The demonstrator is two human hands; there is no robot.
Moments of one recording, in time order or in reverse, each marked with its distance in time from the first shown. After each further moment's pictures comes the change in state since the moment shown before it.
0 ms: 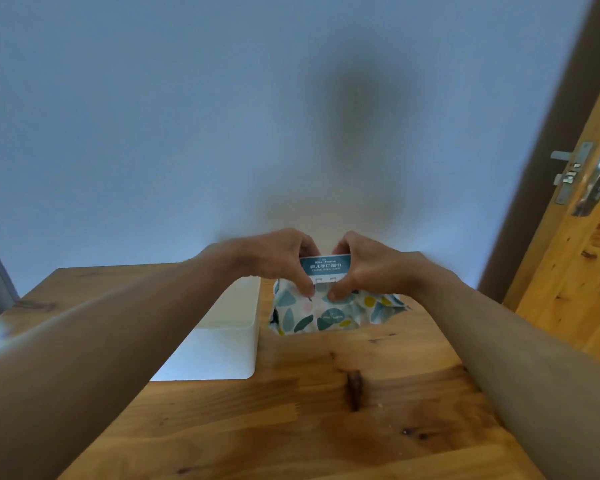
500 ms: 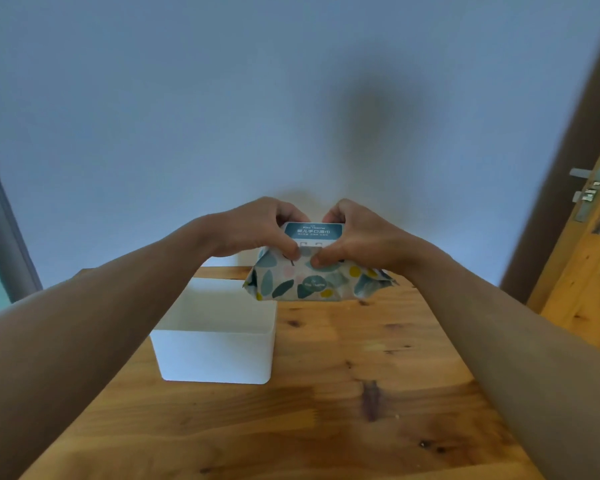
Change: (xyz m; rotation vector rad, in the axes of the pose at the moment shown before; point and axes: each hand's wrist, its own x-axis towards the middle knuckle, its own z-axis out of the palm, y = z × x) left_hand -0.044 -0.013 -0.055 -0.207 0.175 0.068; right_hand 0.006 -0.066 -0.007 0.074 0.153 -0.196
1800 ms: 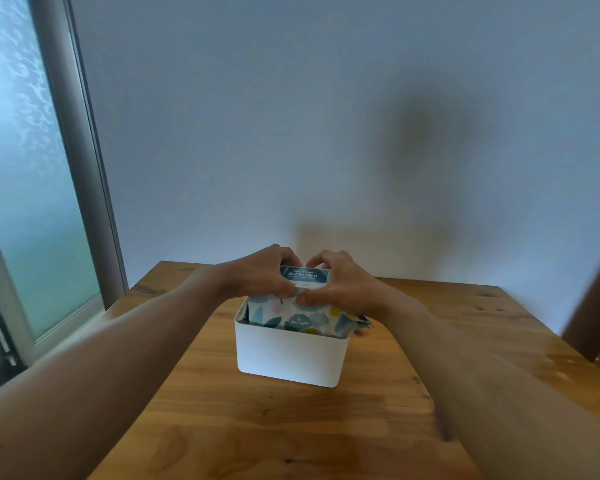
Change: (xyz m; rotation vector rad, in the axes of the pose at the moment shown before) left_hand -0.070 -0.081 -0.024 0.158 0.095 -0.155; right_hand 0.041 -0.026 0.122 0.005 -0.130 -0.007
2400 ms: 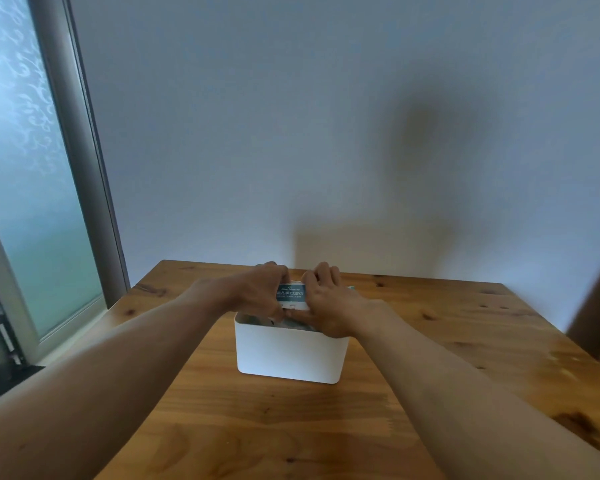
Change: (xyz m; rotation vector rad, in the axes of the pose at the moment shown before) left_hand 0.006 -0.030 0.017 0.332 -0.036 -0.027; right_hand -0.002 -0.006 0.032 -0.699 -0.133 -0.070
